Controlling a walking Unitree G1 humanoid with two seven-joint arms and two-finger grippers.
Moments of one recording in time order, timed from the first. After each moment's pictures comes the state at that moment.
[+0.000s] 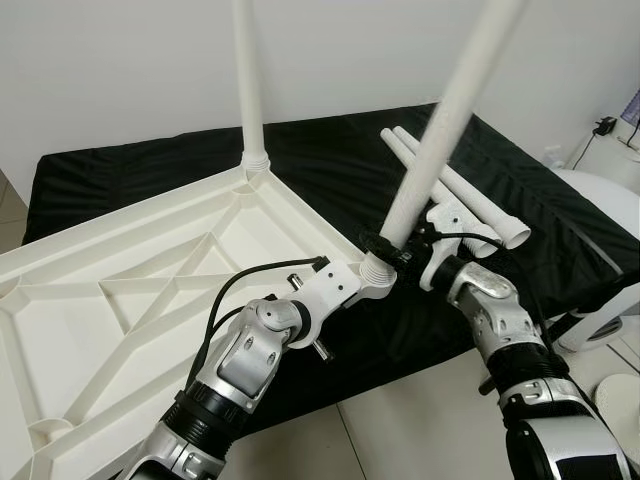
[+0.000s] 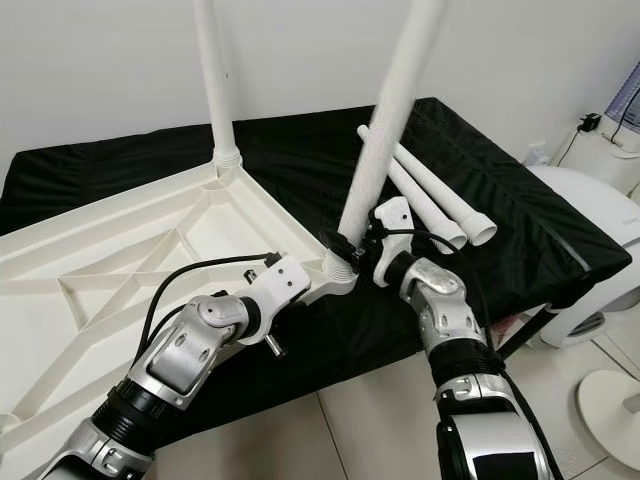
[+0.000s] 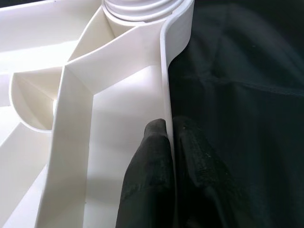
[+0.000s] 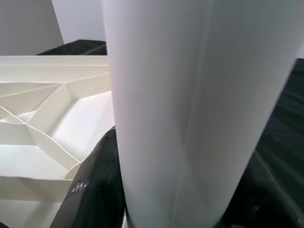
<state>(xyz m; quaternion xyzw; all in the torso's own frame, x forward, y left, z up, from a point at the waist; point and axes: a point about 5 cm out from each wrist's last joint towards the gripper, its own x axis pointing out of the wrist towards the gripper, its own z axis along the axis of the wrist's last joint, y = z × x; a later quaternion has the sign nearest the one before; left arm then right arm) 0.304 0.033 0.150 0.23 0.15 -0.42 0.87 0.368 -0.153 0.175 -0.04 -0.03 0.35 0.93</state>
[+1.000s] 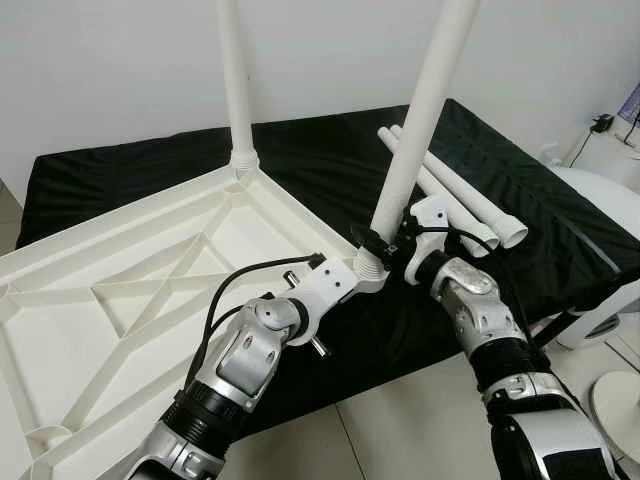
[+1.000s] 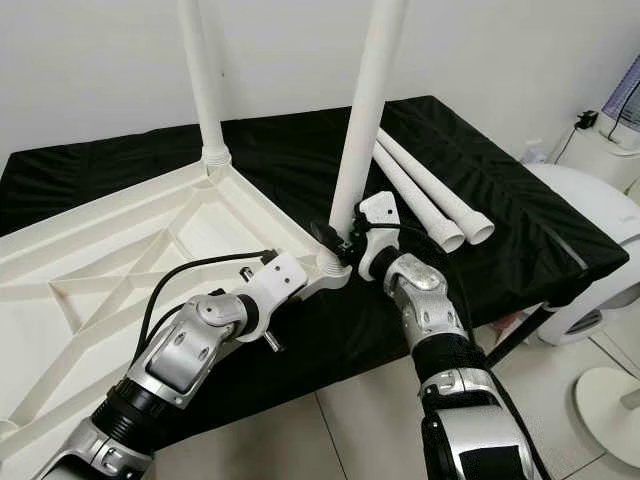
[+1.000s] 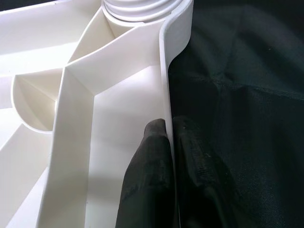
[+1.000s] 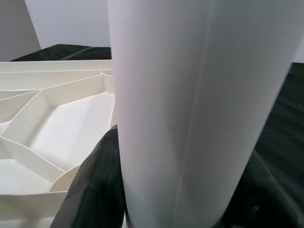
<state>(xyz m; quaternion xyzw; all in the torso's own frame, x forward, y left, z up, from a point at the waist) 0.306 0.036 0.150 0.24 0.15 -0.39 0.88 0.371 -0.137 0.173 -0.03 -0.05 0.31 0.95</state>
